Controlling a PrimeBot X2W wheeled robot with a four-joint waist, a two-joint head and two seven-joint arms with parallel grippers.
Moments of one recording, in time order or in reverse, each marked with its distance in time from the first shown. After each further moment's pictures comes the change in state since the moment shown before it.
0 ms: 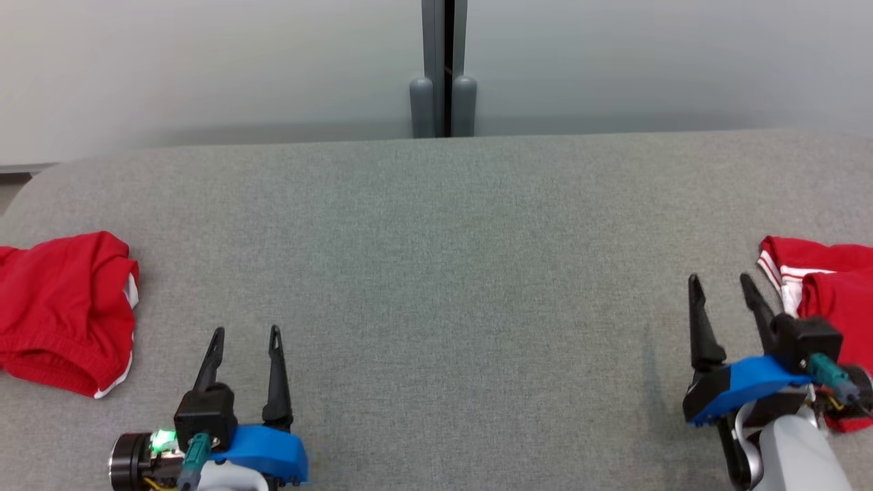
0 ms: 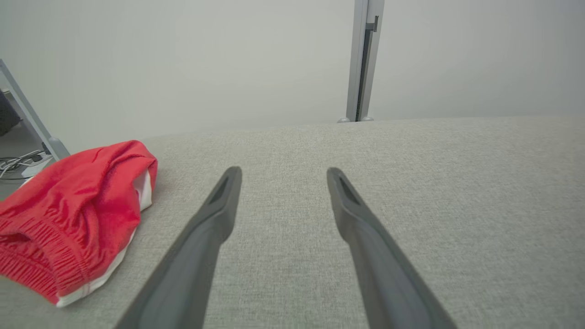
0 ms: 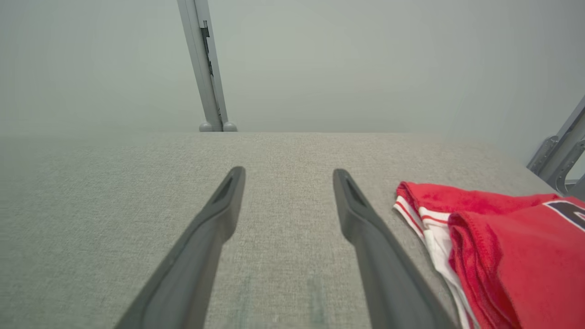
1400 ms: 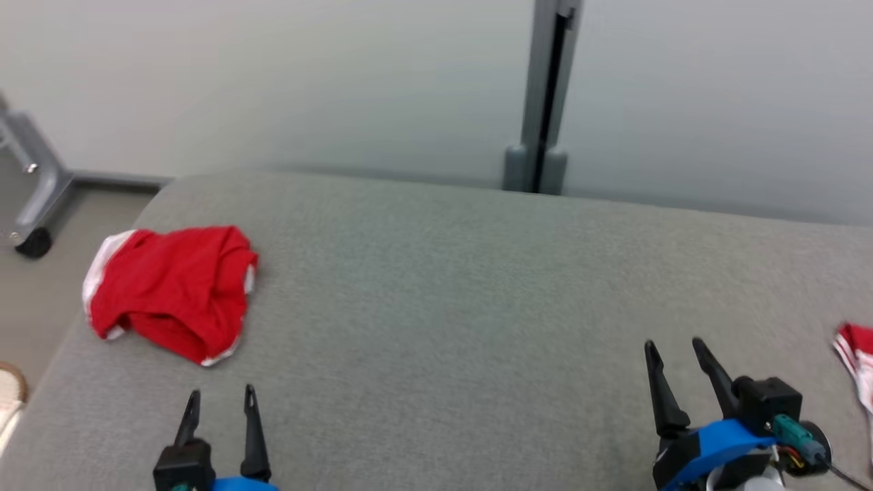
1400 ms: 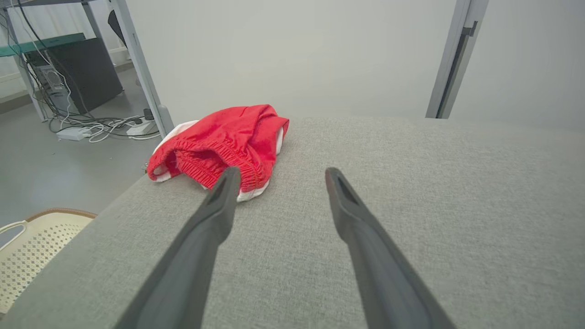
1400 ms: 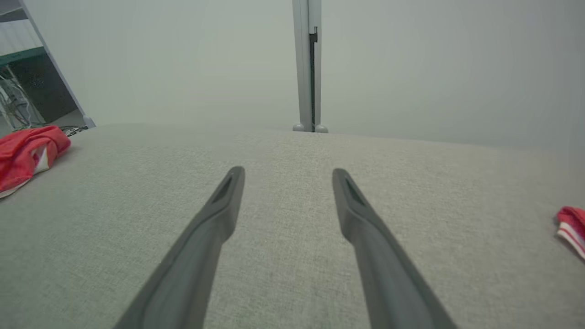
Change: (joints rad) left arm 0.123 -0.007 0.079 0.013 0.003 -0.004 0.000; right arm 0.170 0.000 0.152 -0.045 0.116 0.000 0.000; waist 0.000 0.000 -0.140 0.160
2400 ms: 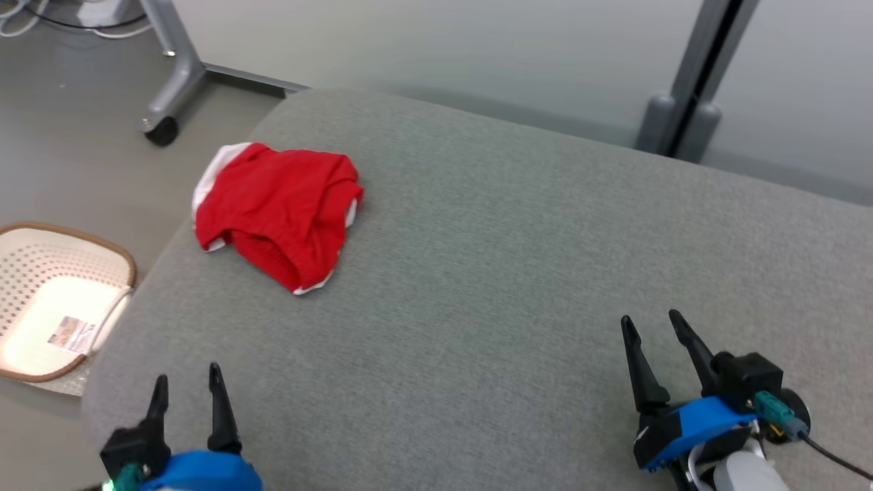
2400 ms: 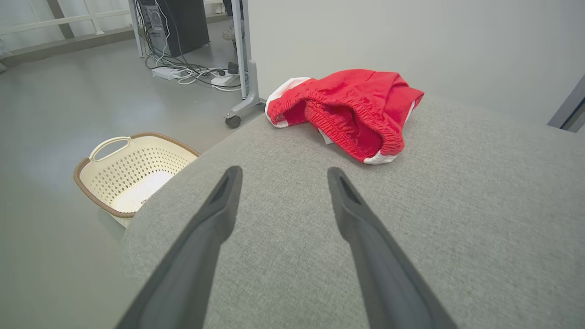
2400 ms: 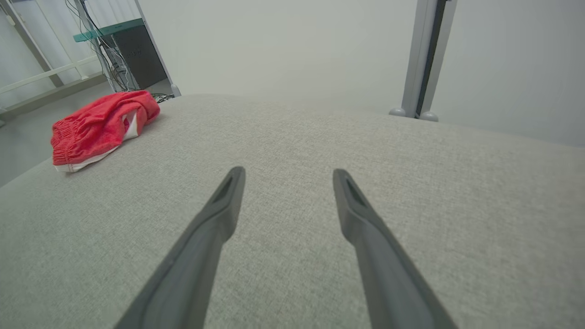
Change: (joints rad) left arm -0.044 0.000 0.089 0.029 -0.106 -0.041 0.000; right arm -0.039 0.001 0.070 -0.026 0.016 0.000 0.000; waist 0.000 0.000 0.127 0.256
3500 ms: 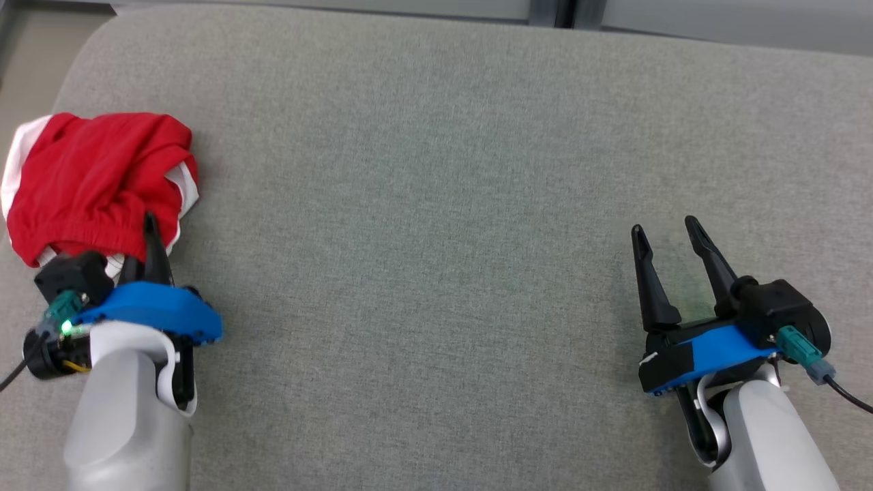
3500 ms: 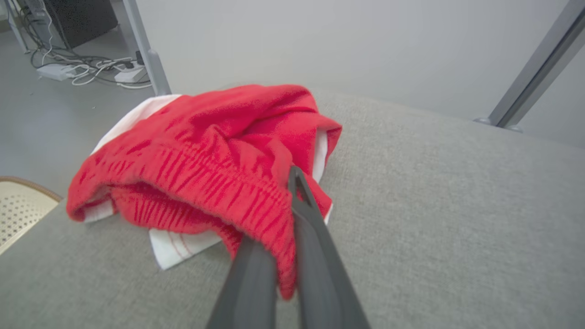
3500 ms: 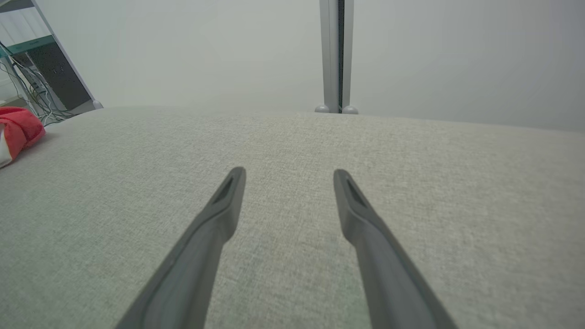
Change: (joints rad) left arm -0.529 0.066 0.097 0.426 -0.039 -0.126 0.000; right arm -0.142 0.000 -0.023 -0.102 -0.054 0.000 0.000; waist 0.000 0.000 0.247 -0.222
